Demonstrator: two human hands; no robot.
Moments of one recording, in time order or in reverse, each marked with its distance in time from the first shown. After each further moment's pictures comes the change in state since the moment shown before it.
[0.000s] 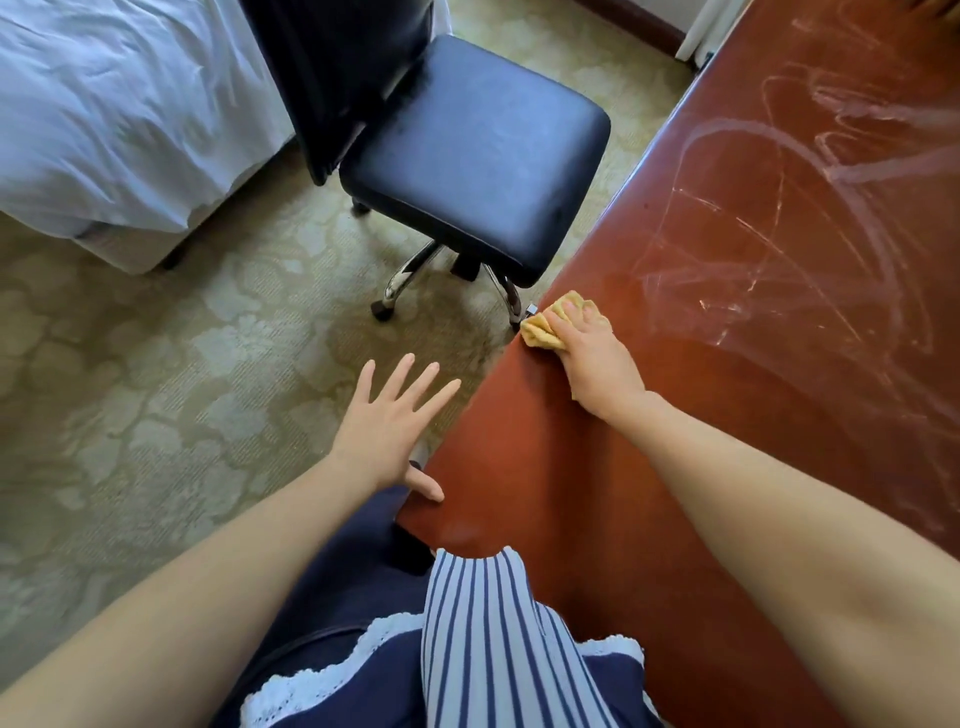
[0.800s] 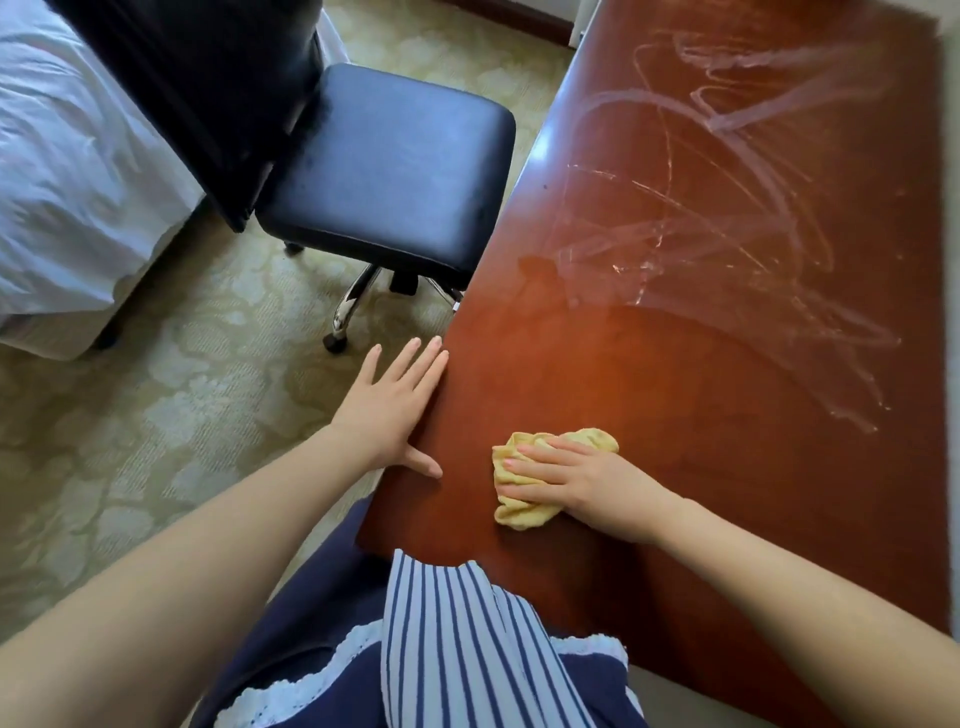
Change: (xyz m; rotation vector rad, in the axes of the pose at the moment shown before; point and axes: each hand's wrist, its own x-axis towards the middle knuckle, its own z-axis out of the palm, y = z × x) left_hand 0.035 0.031 -0.043 0.061 0.003 0.162; right_hand -0.148 0.027 0.027 -0.078 -0.047 -0.636
